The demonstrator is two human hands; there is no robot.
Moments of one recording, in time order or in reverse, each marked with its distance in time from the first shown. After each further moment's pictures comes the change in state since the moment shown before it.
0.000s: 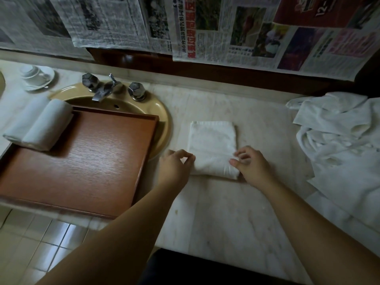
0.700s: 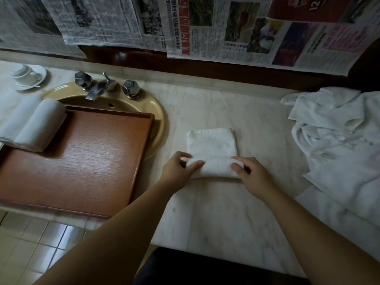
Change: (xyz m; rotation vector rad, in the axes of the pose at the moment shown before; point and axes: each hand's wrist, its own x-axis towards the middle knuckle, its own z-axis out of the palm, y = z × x) left_hand -0.009 -0.002 0.004 -0.216 -0.267 -0.123; right_hand -0.022 0.035 -0.001 0.016 -0.089 -0.067
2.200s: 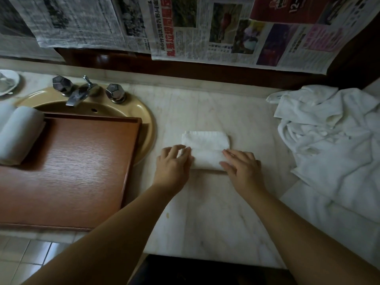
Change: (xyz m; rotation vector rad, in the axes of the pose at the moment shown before) left_hand 0.024 -0.011 0.014 0.610 0.308 0.726; right_hand -0.002 -0.006 0.010 -0.499 0.383 -0.365
